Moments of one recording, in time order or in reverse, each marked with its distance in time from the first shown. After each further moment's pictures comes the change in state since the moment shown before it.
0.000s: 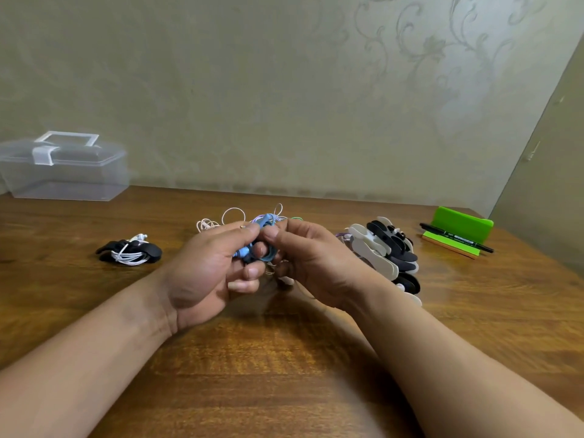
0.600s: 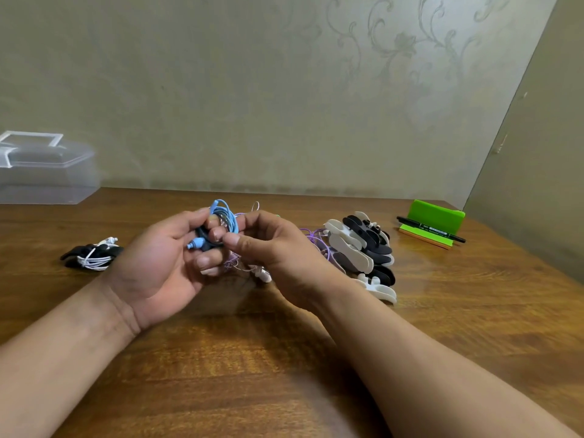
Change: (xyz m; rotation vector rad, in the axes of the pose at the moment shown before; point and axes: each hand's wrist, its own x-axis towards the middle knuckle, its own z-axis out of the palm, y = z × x) left_hand 0.007 0.009 -0.011 -0.106 -0.009 0.021; right_hand 0.001 0.005 0.011 0.028 0.090 -0.097
